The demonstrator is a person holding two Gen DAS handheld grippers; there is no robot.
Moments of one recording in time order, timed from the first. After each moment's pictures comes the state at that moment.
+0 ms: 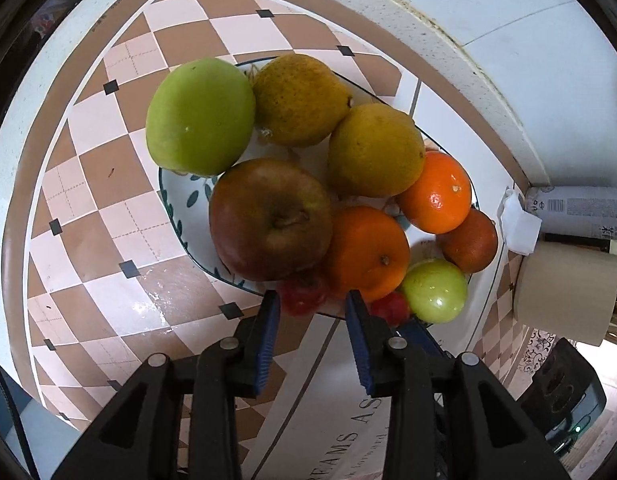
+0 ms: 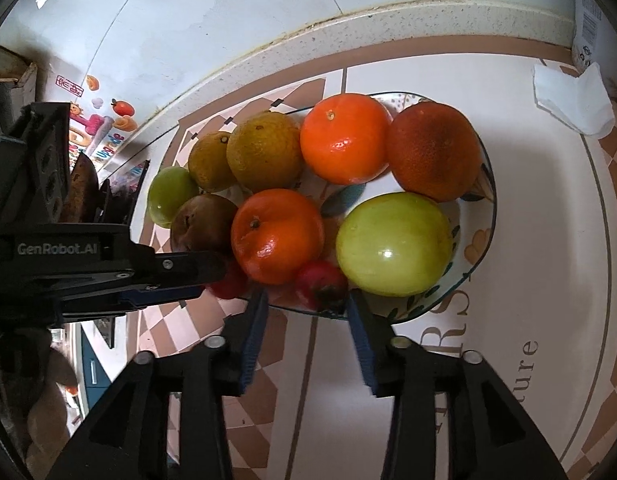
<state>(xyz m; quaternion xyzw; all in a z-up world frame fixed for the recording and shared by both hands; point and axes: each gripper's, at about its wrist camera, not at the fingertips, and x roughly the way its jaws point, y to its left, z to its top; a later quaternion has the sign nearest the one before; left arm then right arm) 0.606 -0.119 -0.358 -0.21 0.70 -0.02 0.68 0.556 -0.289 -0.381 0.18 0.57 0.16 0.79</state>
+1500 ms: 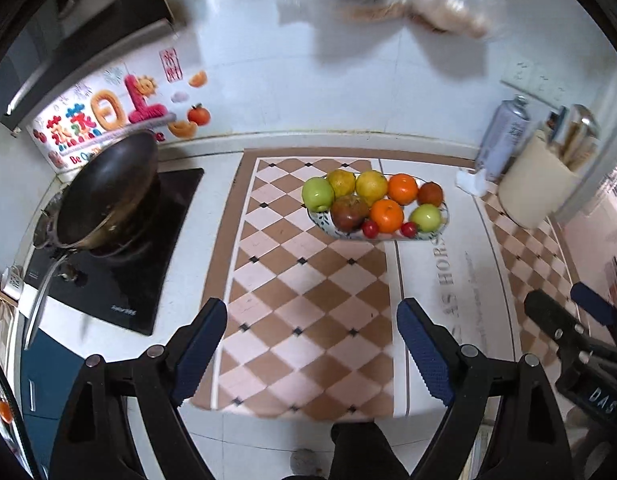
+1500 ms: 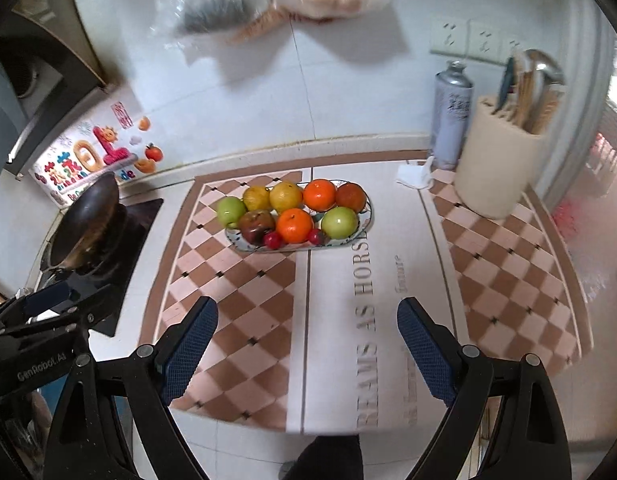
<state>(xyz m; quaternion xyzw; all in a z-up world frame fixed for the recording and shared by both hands) 0.349 -0.057 -0.157 0.03 0.46 -0.04 0.88 0.289 -0.244 -0.162 0.09 0.43 0.00 0.90</state>
